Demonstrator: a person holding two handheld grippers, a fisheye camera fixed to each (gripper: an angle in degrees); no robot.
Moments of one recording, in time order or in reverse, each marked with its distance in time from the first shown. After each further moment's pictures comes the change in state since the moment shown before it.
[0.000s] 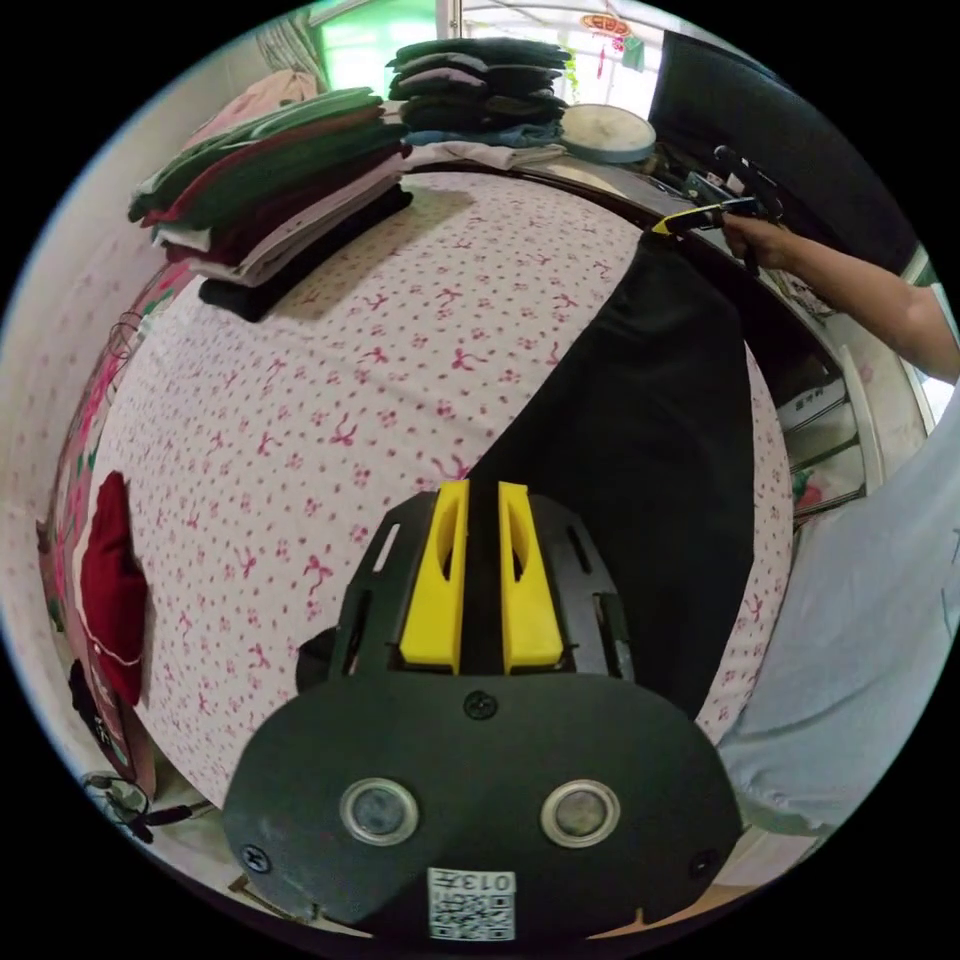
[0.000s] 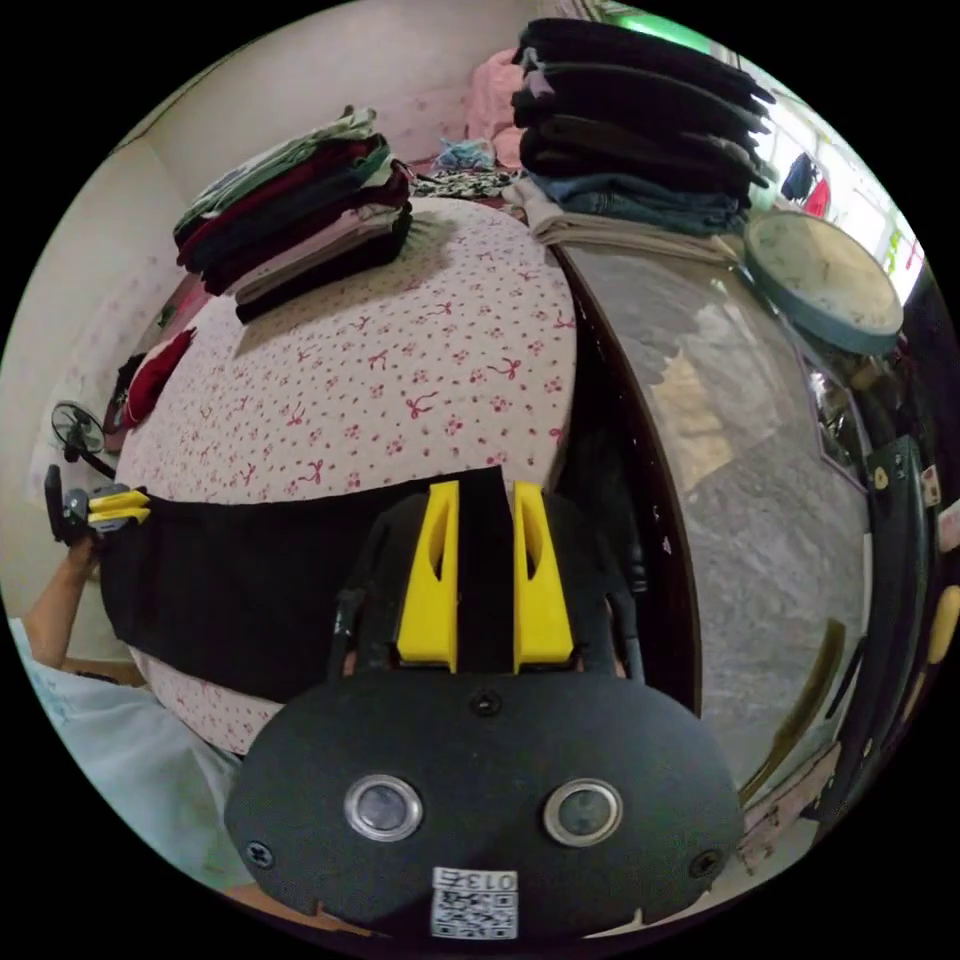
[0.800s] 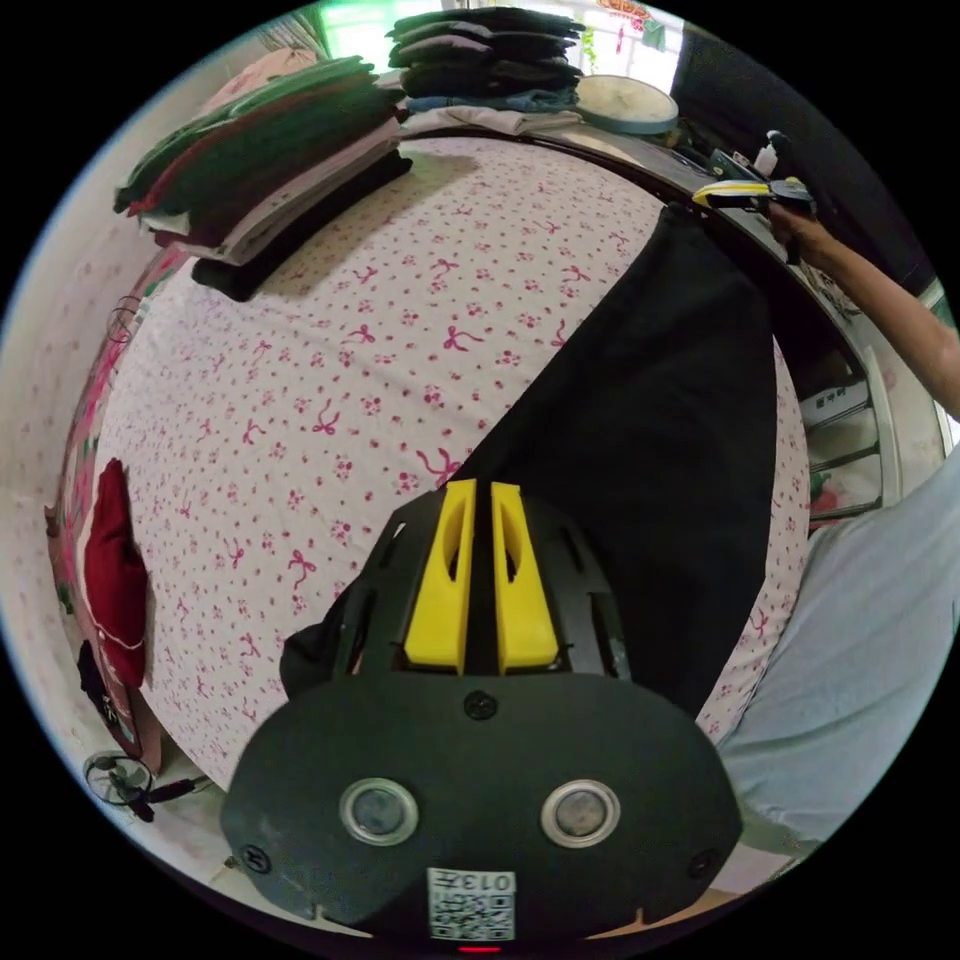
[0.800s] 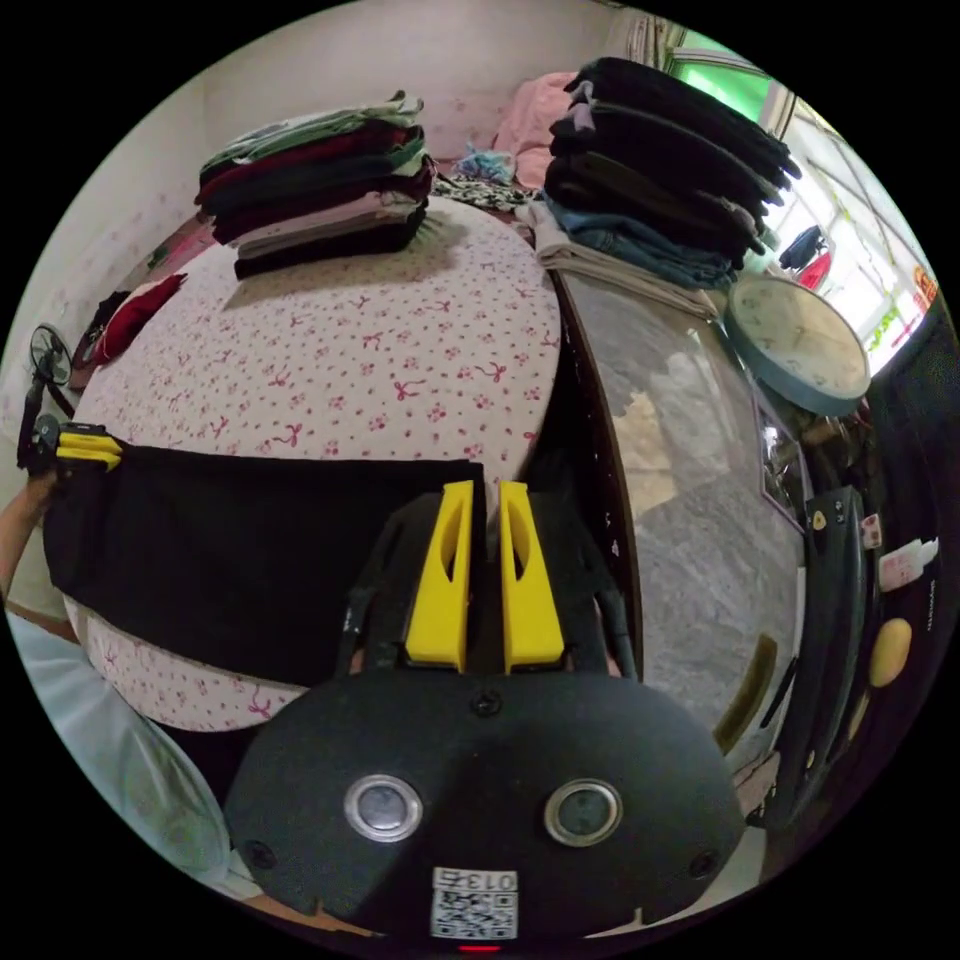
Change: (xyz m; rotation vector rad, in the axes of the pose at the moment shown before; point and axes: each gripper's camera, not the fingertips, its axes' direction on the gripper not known) left arm 0.015 0.127 -0.025 -0.035 -0.121 -0.074; right arm -0.073 0.043 -0.031 0.128 0.191 -0.176
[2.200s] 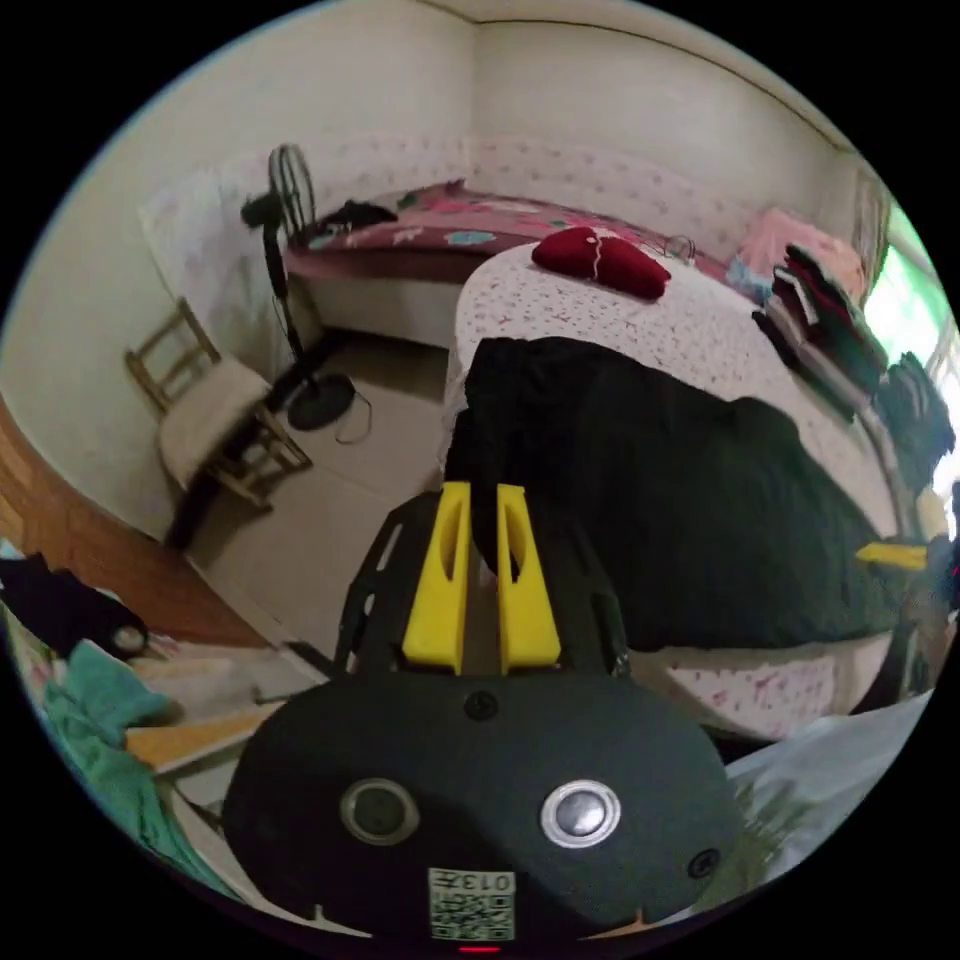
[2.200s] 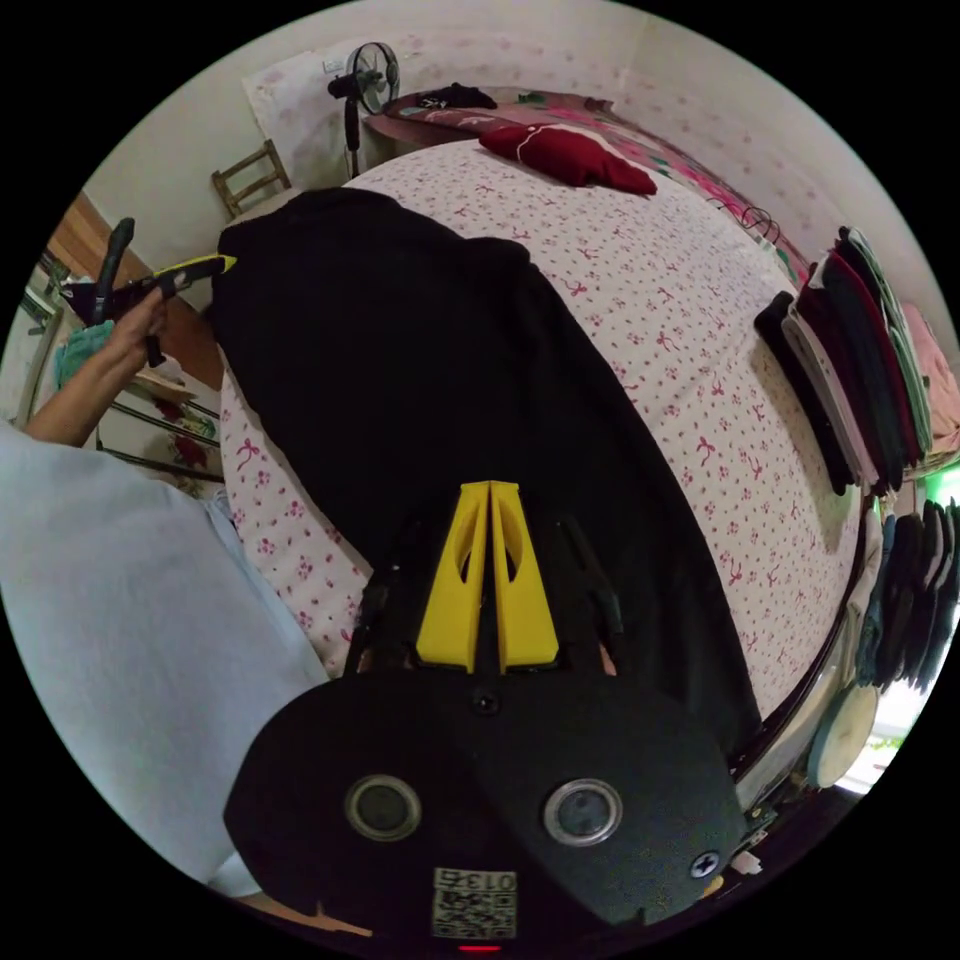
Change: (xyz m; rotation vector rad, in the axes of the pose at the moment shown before) left arm 0.044 0.555 -0.092 0.123 -0.482 -1.158; right arm -0.492 -0.070 -0.047 -0.195 -0.247 -0.842
